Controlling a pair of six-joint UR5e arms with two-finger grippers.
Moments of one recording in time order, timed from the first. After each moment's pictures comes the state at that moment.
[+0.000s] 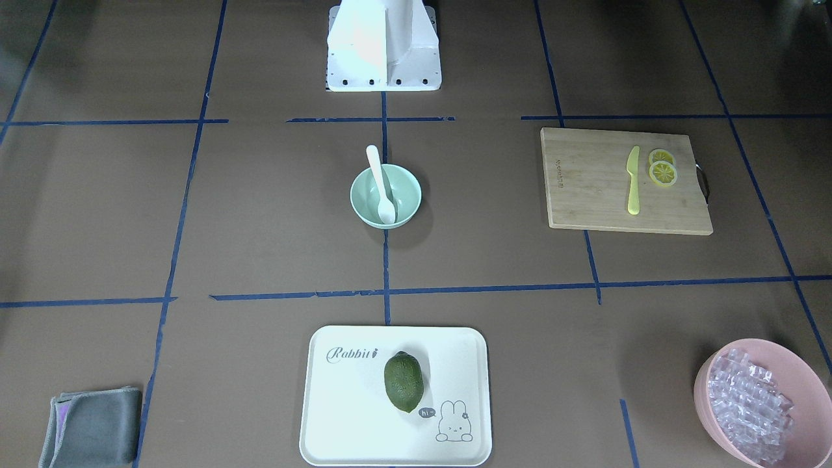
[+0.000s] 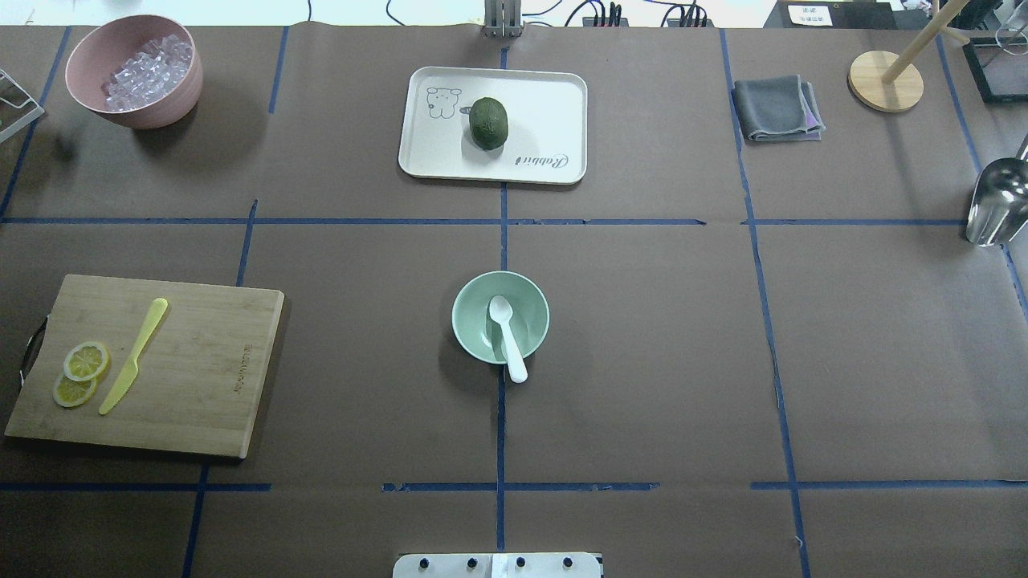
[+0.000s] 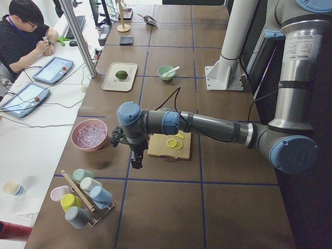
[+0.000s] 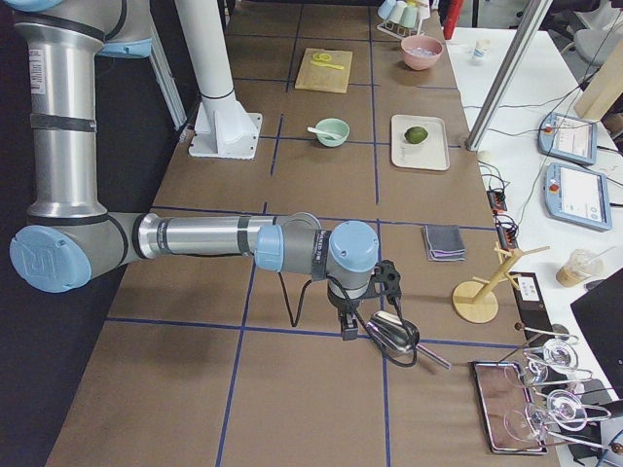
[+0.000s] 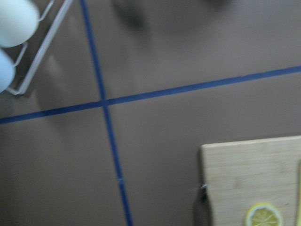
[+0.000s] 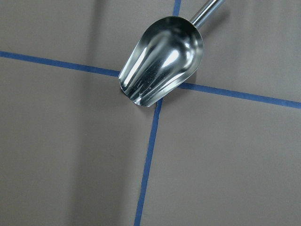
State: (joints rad) left arm -1.52 -1.59 -1.69 -1.43 -2.33 0.14; right arm 1.64 -1.62 1.70 -1.69 2.37 -0.24
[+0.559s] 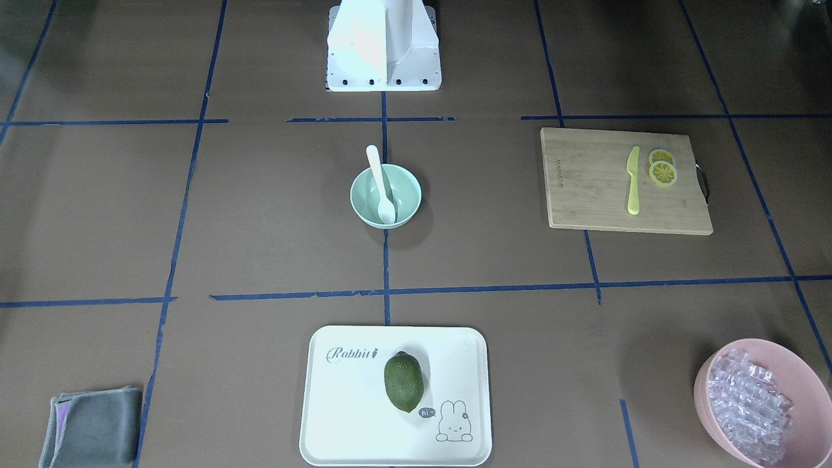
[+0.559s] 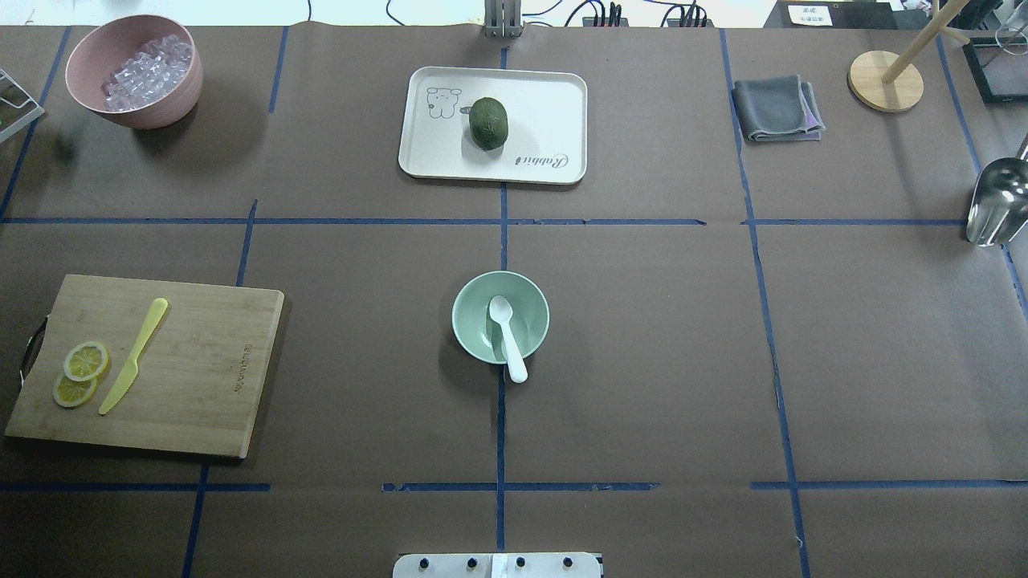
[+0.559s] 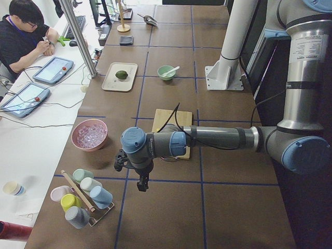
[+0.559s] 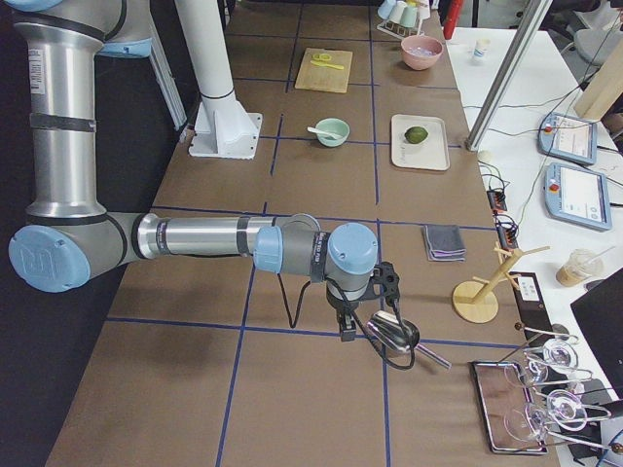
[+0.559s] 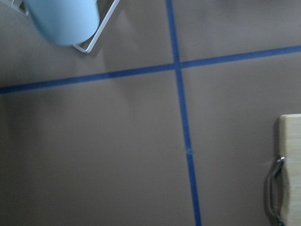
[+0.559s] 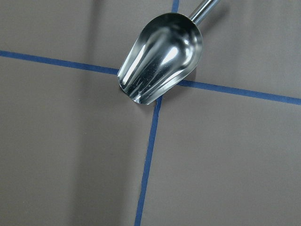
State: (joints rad) left arm -1.59 -1.55 -1.60 -1.48 -2.33 0.18; right arm 1.64 -1.62 1.69 -1.69 2.38 -0.24
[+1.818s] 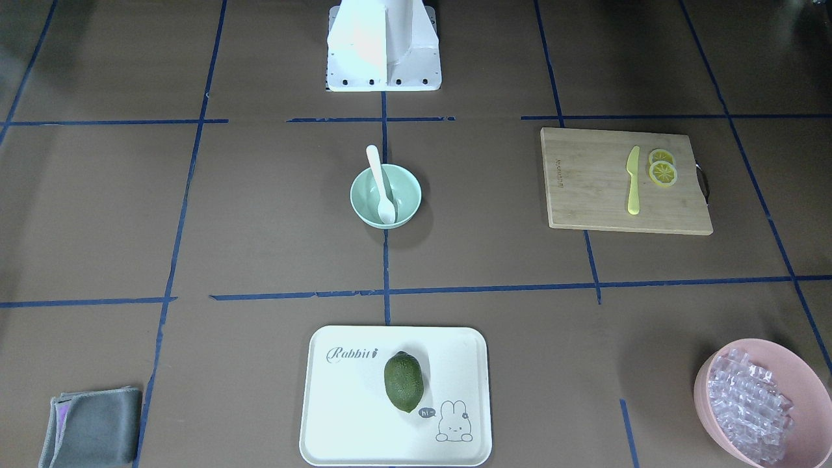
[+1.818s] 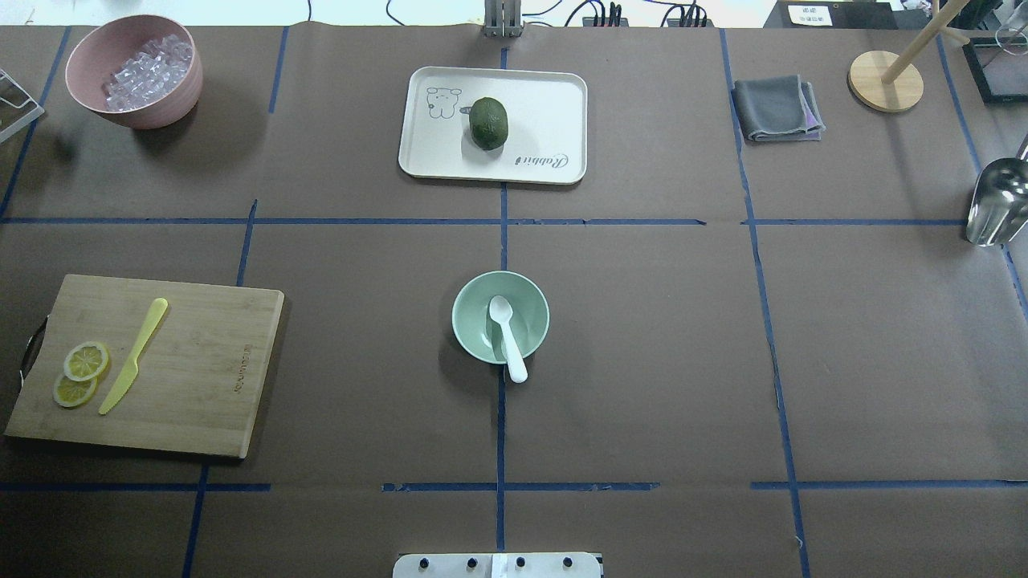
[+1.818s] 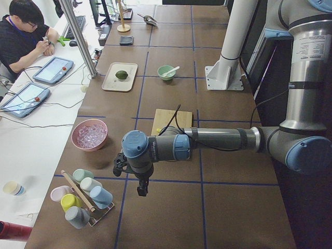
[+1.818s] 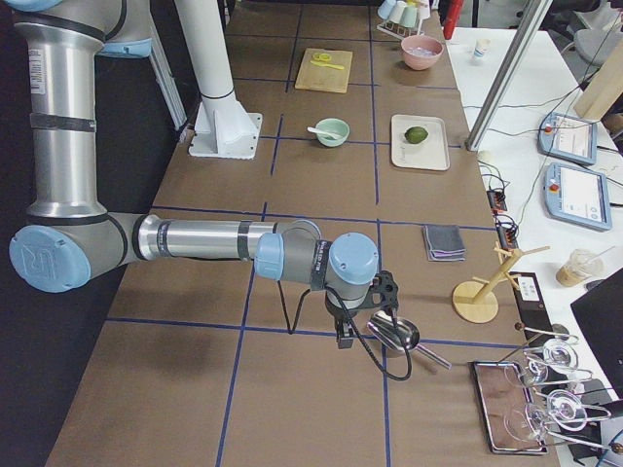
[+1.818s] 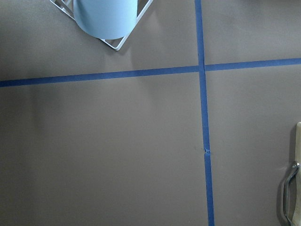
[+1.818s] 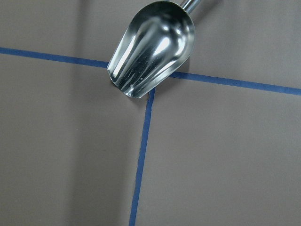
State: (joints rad) left arm -1.63 -1.55 -1.59 -1.49 -2.34 0.17; right arm 1.64 -1.62 1.66 -1.69 2.37 -0.24
